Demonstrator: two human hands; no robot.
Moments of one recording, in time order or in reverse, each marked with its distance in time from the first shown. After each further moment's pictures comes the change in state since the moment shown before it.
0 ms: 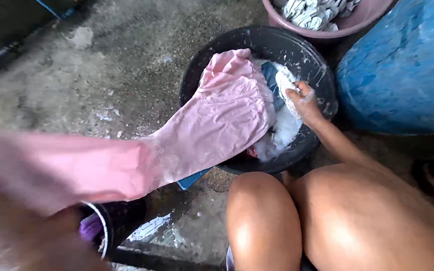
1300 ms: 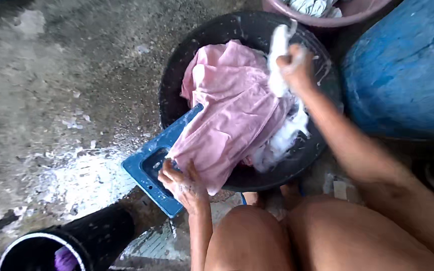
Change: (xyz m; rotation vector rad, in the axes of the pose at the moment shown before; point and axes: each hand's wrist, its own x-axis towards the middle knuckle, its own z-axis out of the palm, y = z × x) left_hand -0.076 -0.067 0.231 0.620 -0.061 -0.458; right_hand 0.073 -0.064 0.022 -0.376 0.013 -0.025
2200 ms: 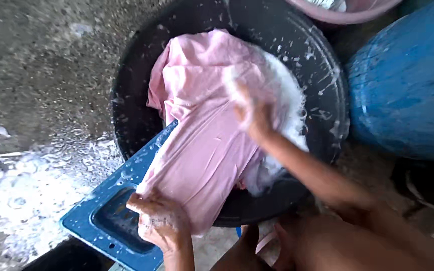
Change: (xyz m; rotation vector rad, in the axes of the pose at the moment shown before) left_hand 0.034 0.014 0.033 0.342 -0.051 -0.273; right_hand -0.039 0.029 0.109 -0.186 -0.052 -0.250
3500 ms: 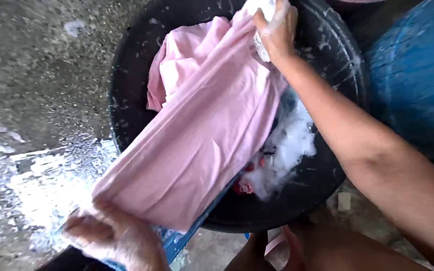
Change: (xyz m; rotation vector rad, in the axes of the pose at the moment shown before) left_hand 0.050 -0.016 -0.024 -0.730 0.178 0.150; right_hand 0.187 0.070 -0.023 0.115 0.271 0.255
